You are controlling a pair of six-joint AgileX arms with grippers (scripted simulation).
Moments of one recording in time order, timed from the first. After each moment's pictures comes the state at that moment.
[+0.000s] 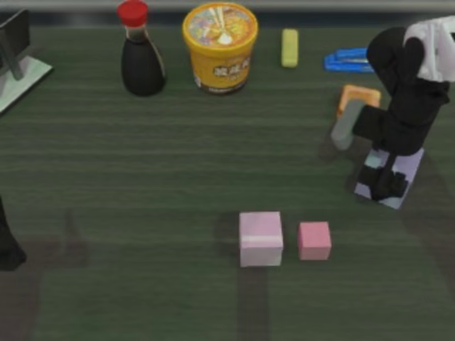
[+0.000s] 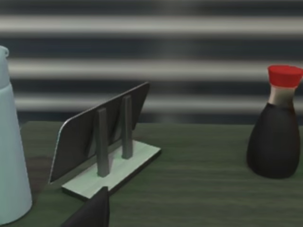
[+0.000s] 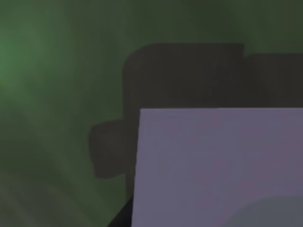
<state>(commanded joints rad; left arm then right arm) 0.02 0.00 0.00 0.00 0.00 0.00 0.25 2.25 1.60 -0.92 0.00 -0.83</state>
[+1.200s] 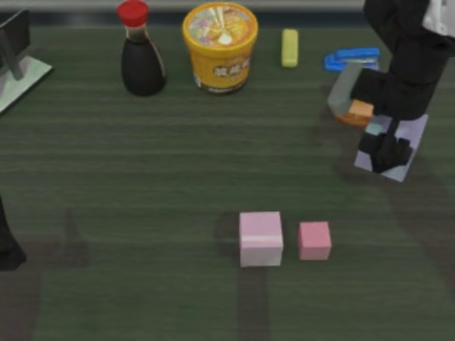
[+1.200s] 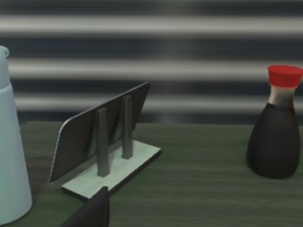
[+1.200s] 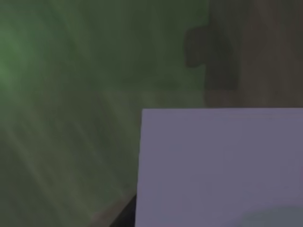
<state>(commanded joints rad) 0.02 0.00 0.00 0.00 0.00 0.00 0.28 2.19 1.79 -1.18 0.00 -0.82</state>
